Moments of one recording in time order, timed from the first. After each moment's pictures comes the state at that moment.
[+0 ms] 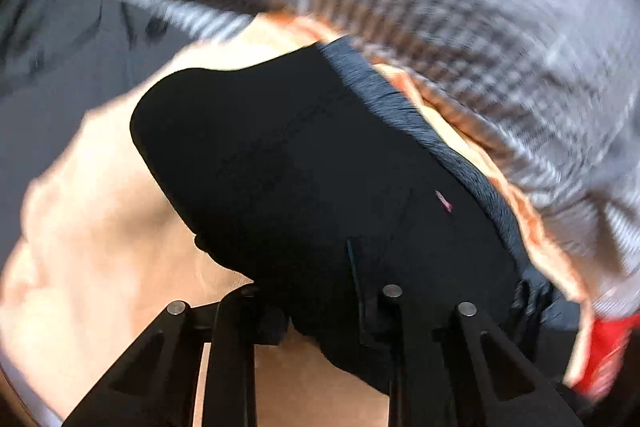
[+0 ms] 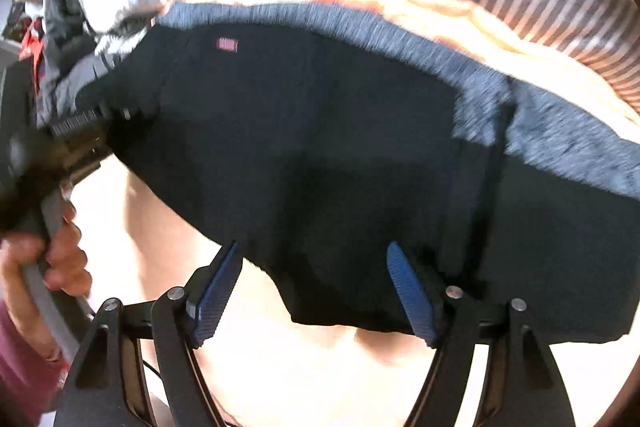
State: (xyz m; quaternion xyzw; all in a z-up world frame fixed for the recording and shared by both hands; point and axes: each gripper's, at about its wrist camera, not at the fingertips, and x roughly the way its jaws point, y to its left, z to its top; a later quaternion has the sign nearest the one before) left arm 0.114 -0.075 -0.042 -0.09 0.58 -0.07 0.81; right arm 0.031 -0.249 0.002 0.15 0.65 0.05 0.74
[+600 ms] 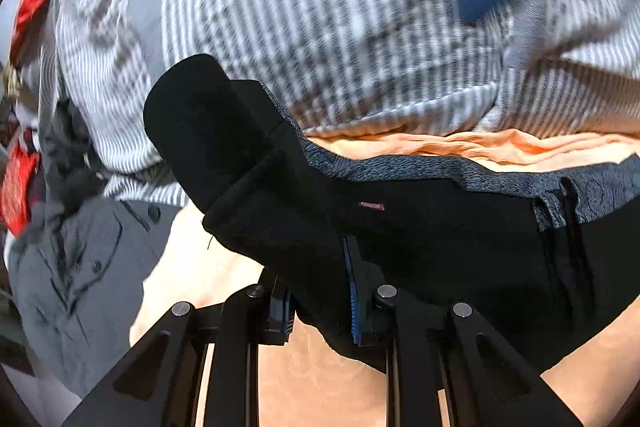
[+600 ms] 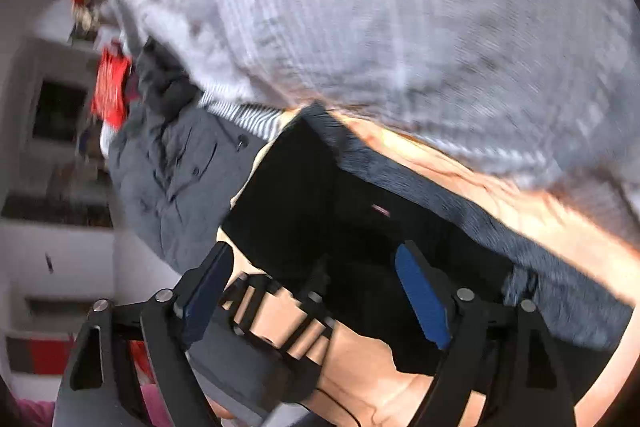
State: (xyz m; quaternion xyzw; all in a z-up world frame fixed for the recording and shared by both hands) left arm 0.069 -0.174 0.016 0.21 0.45 -0.11 0.86; right arm 0.188 -0.217 0.121 0.20 0.64 0.20 0.71
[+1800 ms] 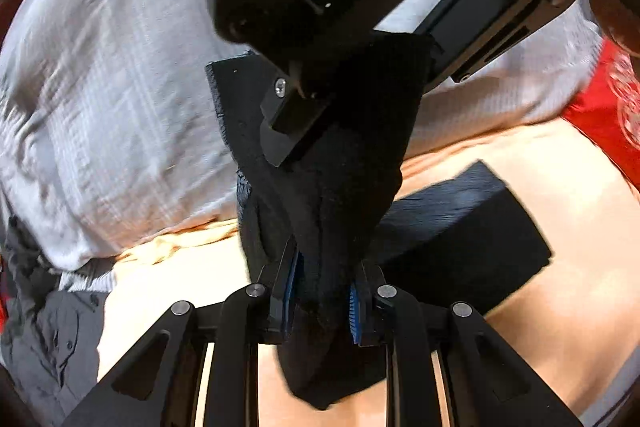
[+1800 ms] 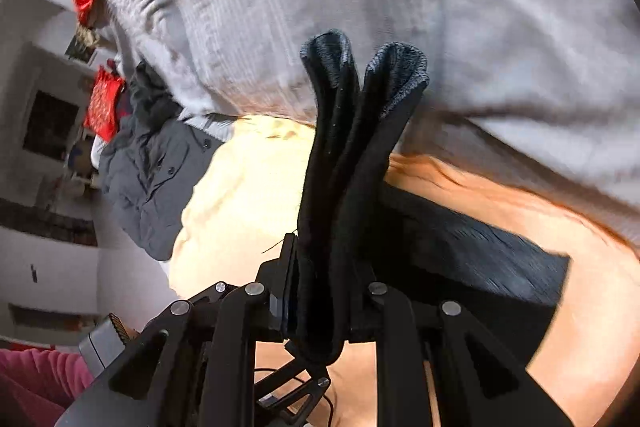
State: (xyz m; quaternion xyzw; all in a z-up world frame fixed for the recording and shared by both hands) left arm -0.033 -0.335 0.082 0.25 0.40 -0.29 0.83; right arm 0.069 -0.367 0.153 0.21 0.59 0.14 0.76
